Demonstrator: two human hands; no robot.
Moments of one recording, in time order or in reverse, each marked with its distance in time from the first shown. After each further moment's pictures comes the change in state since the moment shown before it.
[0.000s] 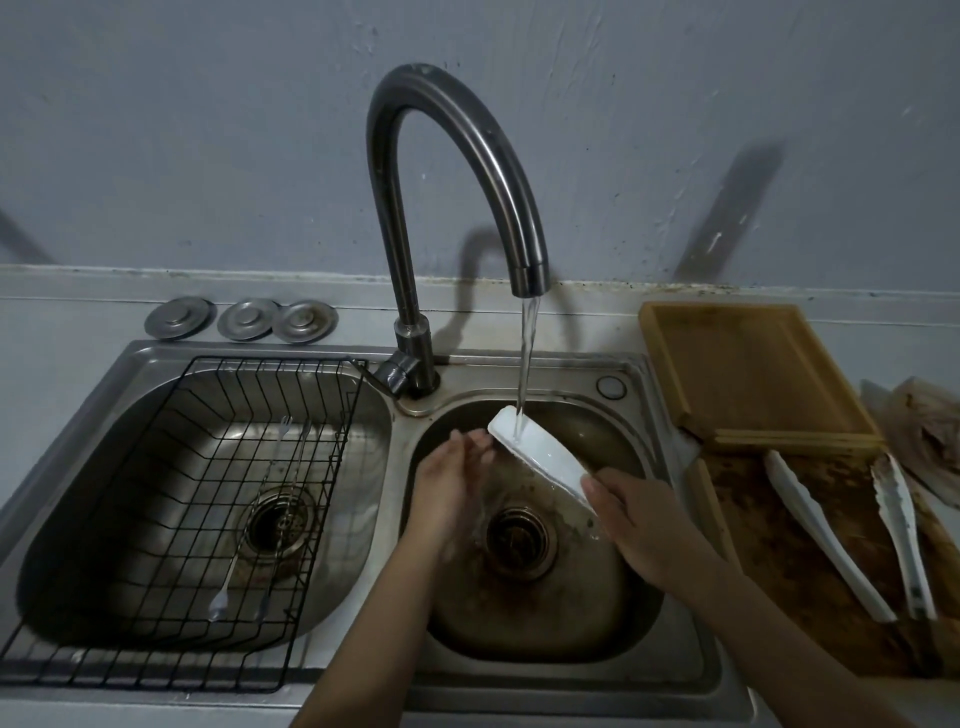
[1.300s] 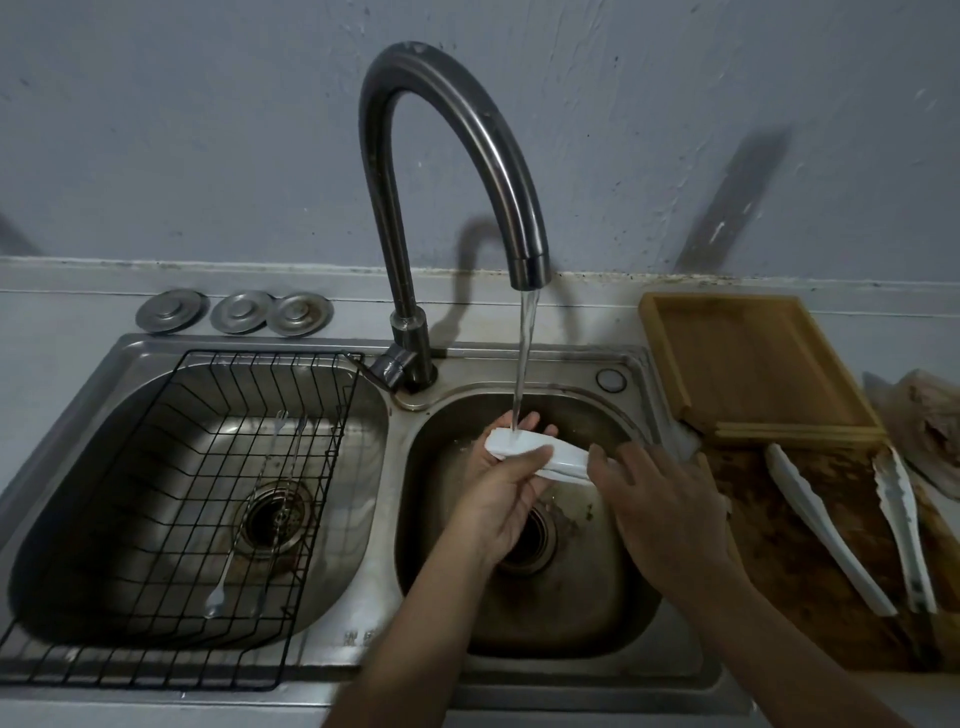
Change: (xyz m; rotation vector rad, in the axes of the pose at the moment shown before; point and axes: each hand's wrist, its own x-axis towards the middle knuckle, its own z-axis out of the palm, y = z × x) left_hand -0.021 0.000 0.044 -0.475 -0.228 -0.161; right_hand -0.006 -0.006 -0.006 -0.980 0.389 -0.380
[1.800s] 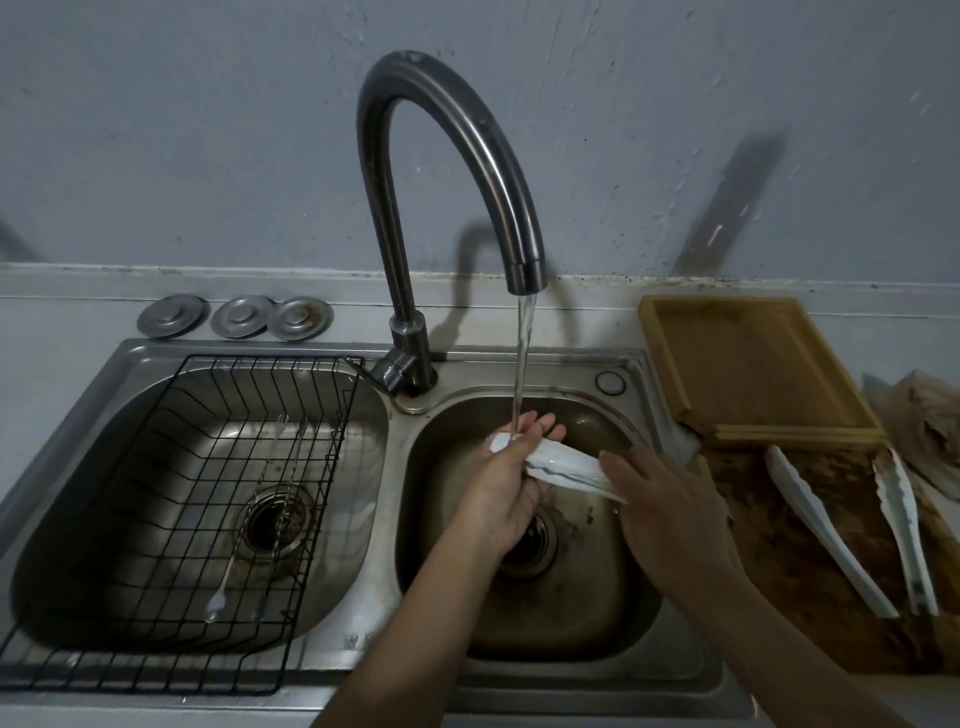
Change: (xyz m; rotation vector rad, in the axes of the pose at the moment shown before) left_hand 0.004 0.005 0.016 0.027 0.040 -0.073; right_hand 0.000 0.002 0.001 0.230 -0.174 0.169
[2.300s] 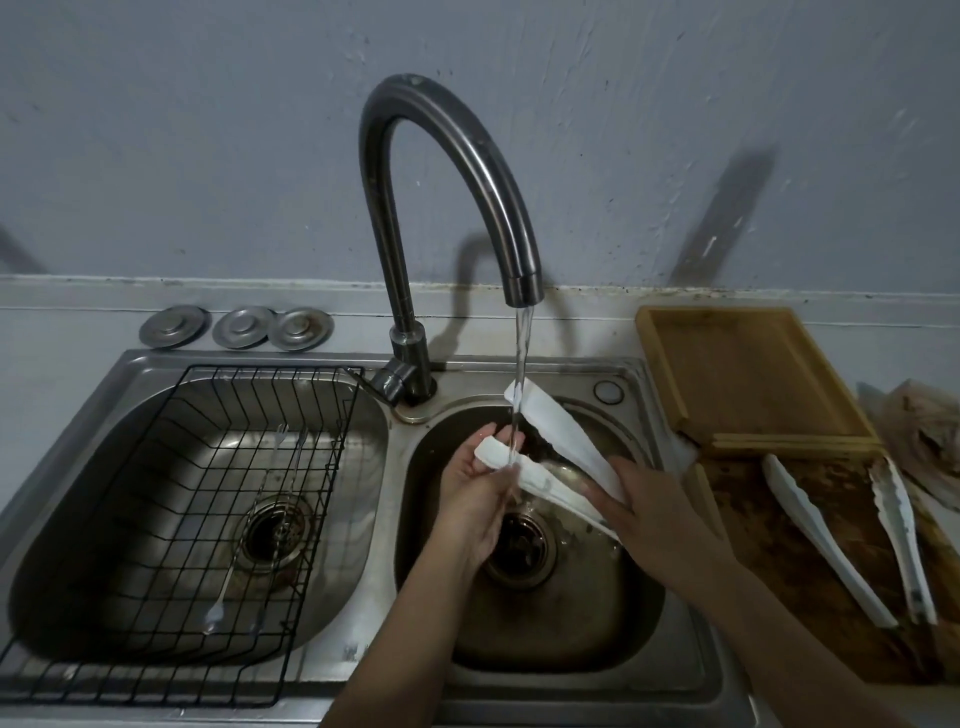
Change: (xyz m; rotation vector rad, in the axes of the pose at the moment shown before) left_hand 0.016 -0.001 -0.041 0.161 0.066 0.136; right_hand 0.014 -0.006 -0.014 0.653 -0.254 0.195
